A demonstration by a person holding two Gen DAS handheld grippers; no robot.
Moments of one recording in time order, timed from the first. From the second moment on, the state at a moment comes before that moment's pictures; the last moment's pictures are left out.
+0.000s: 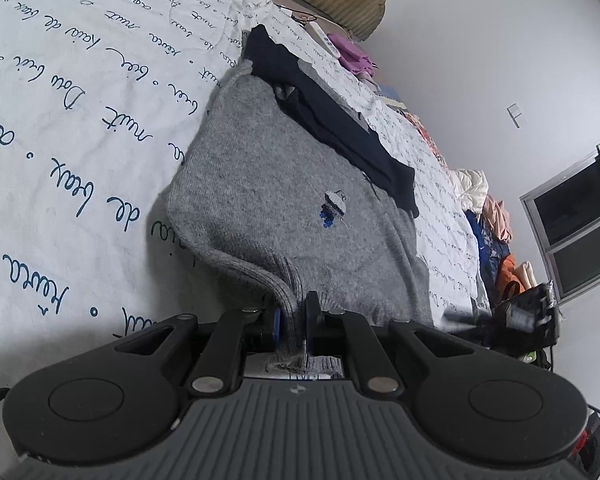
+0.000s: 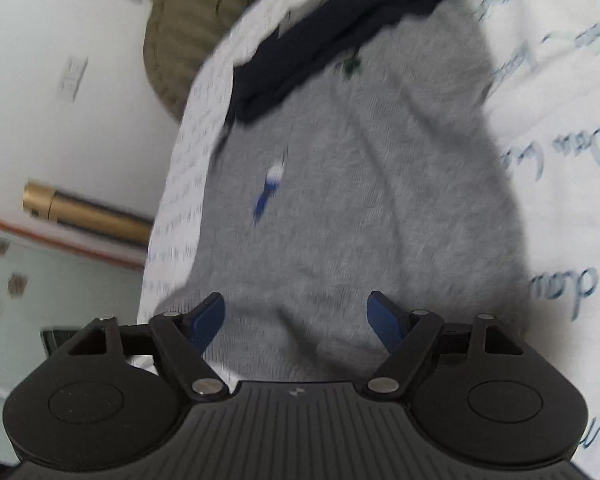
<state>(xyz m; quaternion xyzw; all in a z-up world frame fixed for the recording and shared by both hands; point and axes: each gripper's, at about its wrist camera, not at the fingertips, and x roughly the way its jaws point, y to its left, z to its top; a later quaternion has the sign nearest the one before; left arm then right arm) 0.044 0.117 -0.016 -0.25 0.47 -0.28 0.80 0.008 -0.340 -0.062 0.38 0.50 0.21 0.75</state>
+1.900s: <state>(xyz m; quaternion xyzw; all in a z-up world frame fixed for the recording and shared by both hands) 0.173 0.070 0.057 -0.27 0.38 -0.30 0.83 0.006 -0.426 -0.020 0.49 0.27 0.18 0.81</state>
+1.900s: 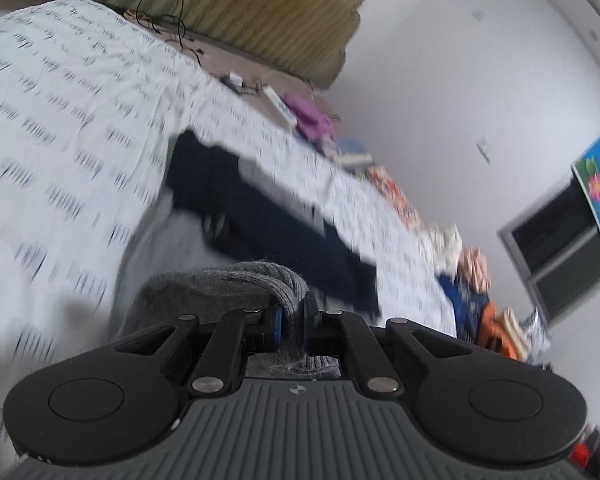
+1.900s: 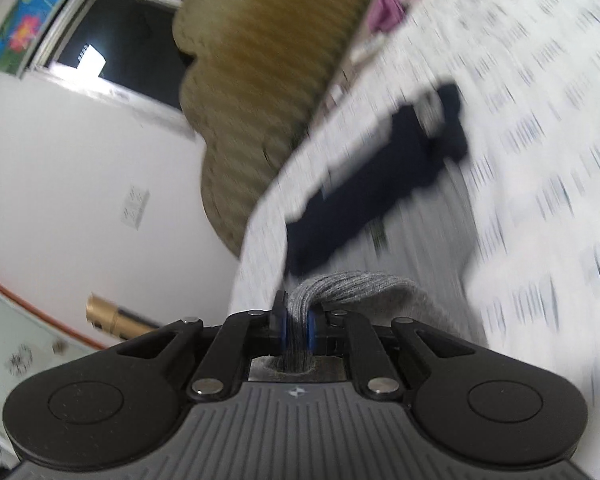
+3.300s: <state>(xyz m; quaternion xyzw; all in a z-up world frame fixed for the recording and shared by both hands) 0.222 0.066 -0.063 -0.34 0.39 -0.10 0.85 0.056 -0.408 -0.102 0.49 0.34 0.03 0.80</state>
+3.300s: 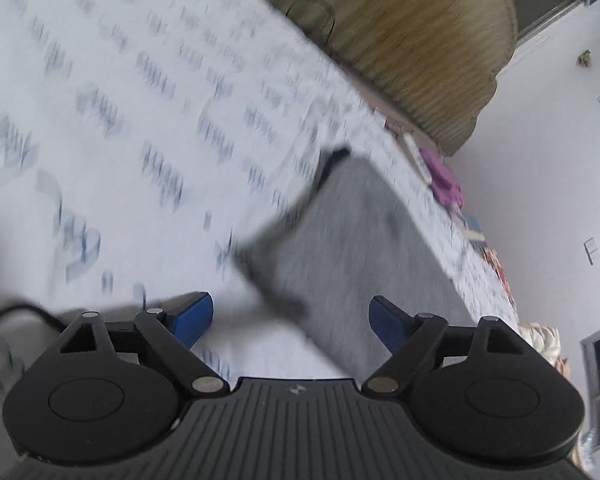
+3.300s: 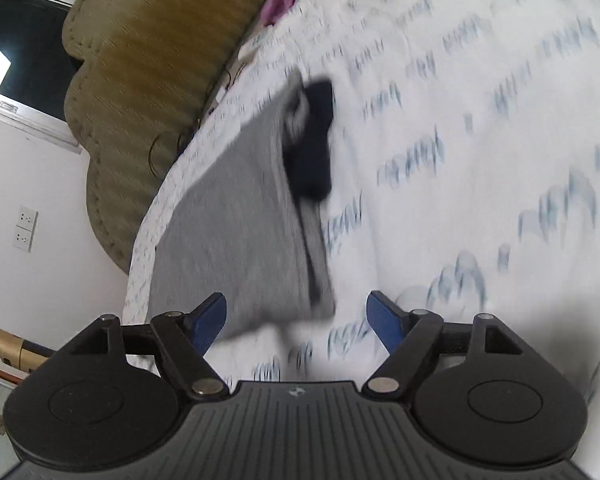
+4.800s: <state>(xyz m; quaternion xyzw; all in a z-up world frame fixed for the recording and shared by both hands) 0.064 0.055 -0.038 -0.24 0.42 -0.20 0.85 -0.054 -0.401 -0.078 0.57 0.23 0.06 0.79</state>
